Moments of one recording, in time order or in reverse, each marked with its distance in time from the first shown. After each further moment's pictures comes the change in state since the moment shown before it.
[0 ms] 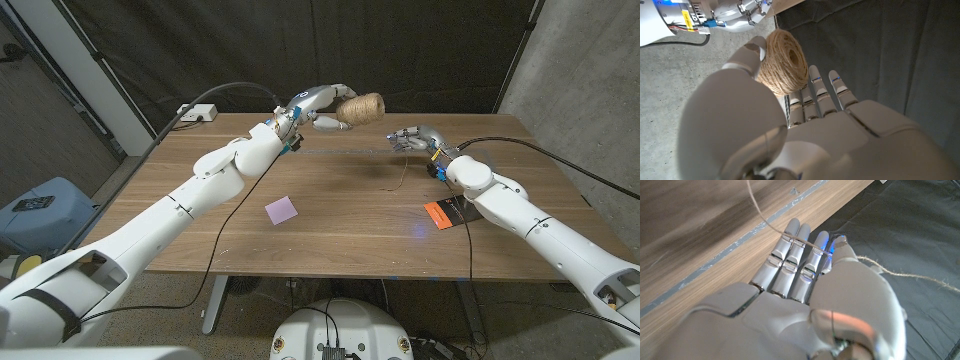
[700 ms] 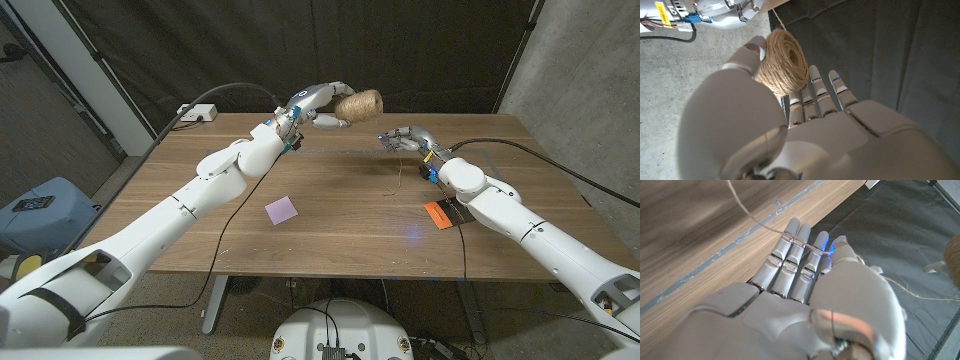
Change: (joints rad) left arm -0.007 -0.016 0.008 0.022 0.017 0.015 0.041; left_hand 0.000 0.000 -0.001 -0.001 0.000 0.000 0.000 0.000 0.000 0.000 0.000 0.000 0.000 0.000 0.000 0.000 -0.001 0.000 0.000 0.004 0.000; right arm -0.024 0.014 -0.009 -0.057 -0.009 0.004 -0.011; right_hand 0.000 0.000 0.000 0.000 0.000 0.000 0.000 0.000 0.000 0.000 0.000 -0.007 0.000 0.004 -0.003 -0.004 0.000 0.000 0.000 0.000 0.000
